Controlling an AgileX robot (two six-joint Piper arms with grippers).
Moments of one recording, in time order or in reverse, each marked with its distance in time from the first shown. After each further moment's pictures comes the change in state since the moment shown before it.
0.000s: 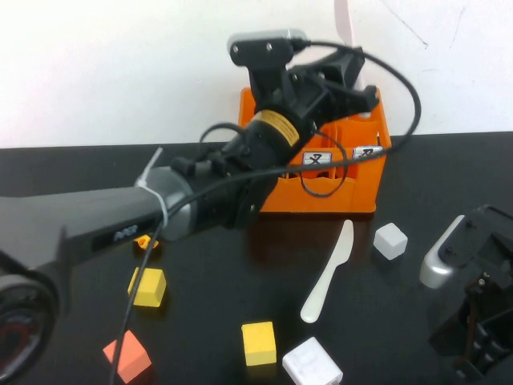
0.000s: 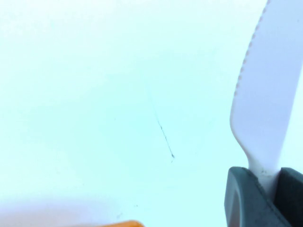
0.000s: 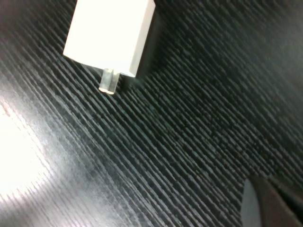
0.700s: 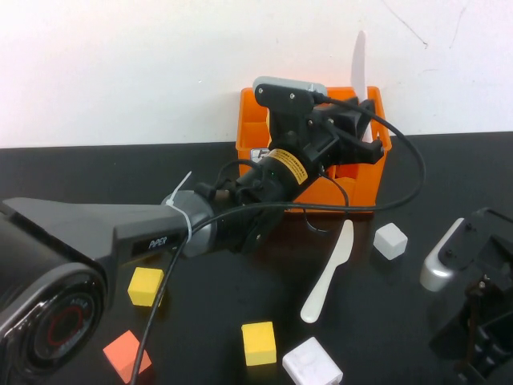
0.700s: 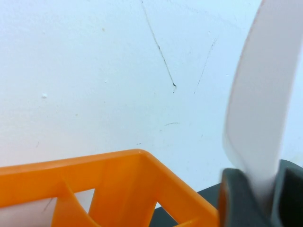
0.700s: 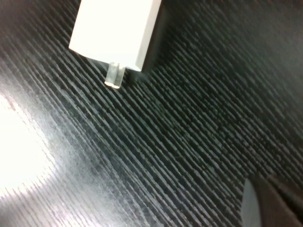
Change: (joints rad) right arm 0.000 0.000 0.002 0.000 0.014 -0.002; left arm 0.000 0.129 0.000 0.107 -0.074 0.011
